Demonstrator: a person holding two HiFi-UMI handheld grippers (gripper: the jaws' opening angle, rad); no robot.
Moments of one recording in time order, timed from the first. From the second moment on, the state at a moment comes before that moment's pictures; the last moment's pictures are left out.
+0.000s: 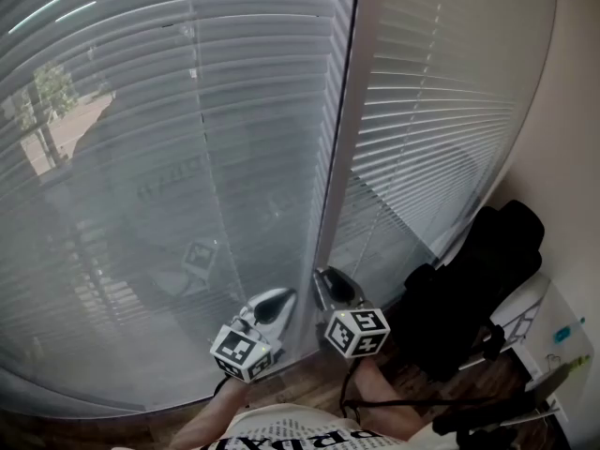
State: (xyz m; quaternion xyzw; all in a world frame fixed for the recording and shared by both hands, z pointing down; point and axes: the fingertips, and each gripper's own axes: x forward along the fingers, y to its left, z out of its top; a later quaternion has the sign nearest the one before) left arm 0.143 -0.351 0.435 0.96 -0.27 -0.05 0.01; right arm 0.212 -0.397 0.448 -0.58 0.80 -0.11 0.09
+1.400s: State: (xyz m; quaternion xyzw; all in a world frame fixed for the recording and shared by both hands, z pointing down) left arm 0.141 -0.344 0.432 0.97 -0.25 -0.06 0.00; right arm 0.203 -0.394 0.434 -0.59 0.79 0.14 -0.12
